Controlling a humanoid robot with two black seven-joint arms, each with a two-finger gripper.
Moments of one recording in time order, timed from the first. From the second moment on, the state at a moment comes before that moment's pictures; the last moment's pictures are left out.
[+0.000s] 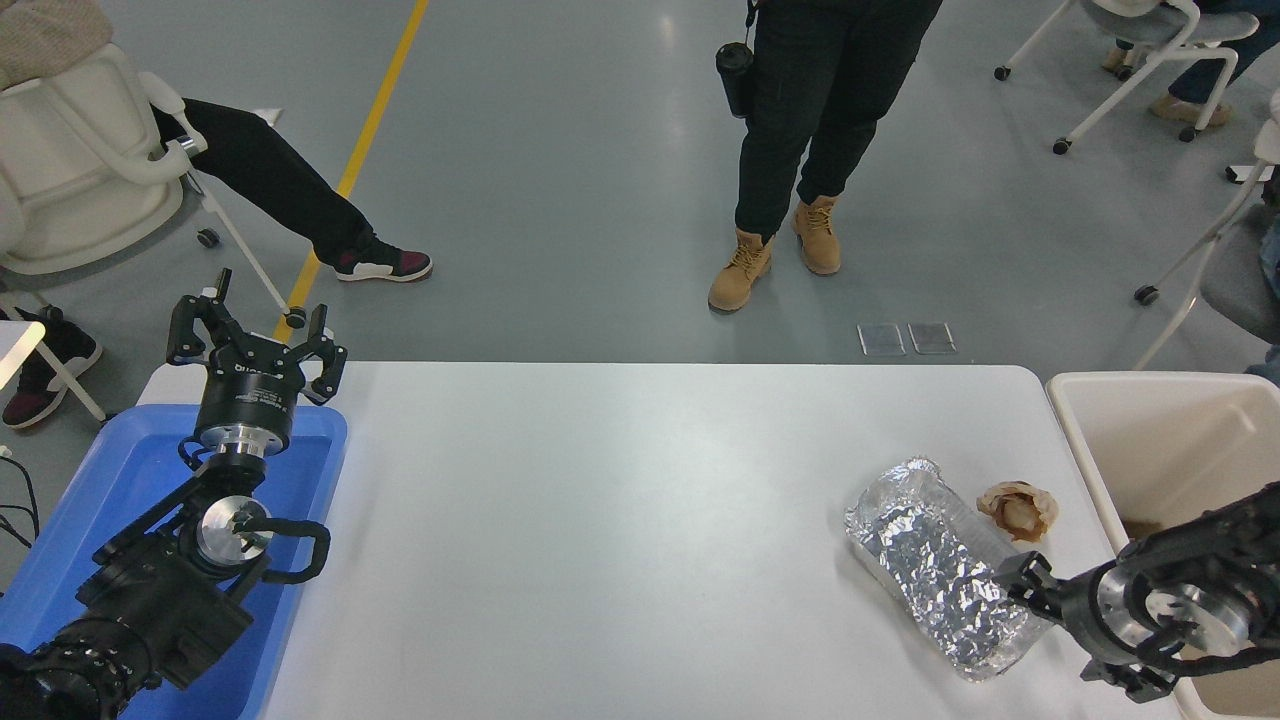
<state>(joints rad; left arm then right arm) -0.62 0.21 -0.90 -0.40 -0.07 -0.54 -0.56 1.24 -0.56 -1.03 1.32 0.17 -0.12 -0.11</state>
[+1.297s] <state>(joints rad) -0.62 0.21 -0.90 -0.40 -0.07 -0.54 -0.56 1.18 -0.54 -0.99 1.28 0.17 -0.17 -0.07</state>
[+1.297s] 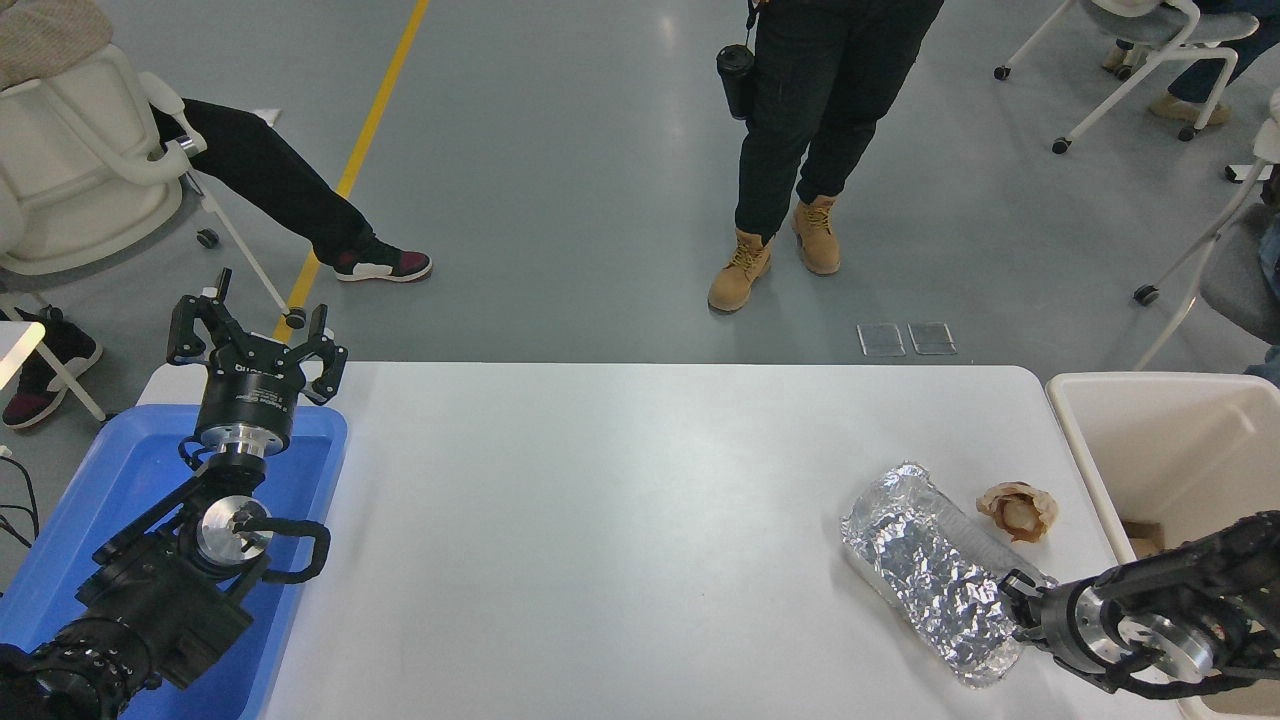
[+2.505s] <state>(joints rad) -0.62 0.21 -0.90 -0.40 -0.07 -0.54 -0.56 2.26 -0.74 -1.42 1.50 0.16 0.22 -0.07</state>
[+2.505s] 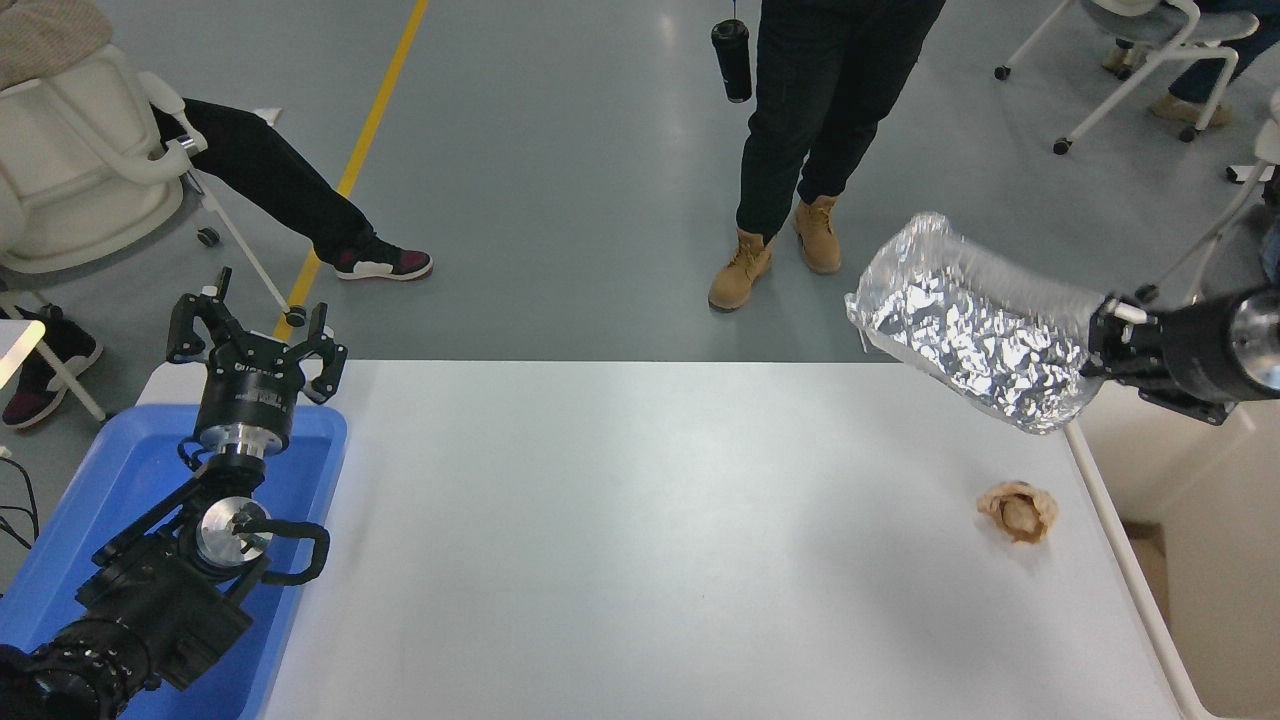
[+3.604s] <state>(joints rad) -0.62 0.21 -0.90 -0.40 -0.07 -0.54 -0.56 1.92 -0.76 -1.42 1.09 0.28 -0.01 -0.07</state>
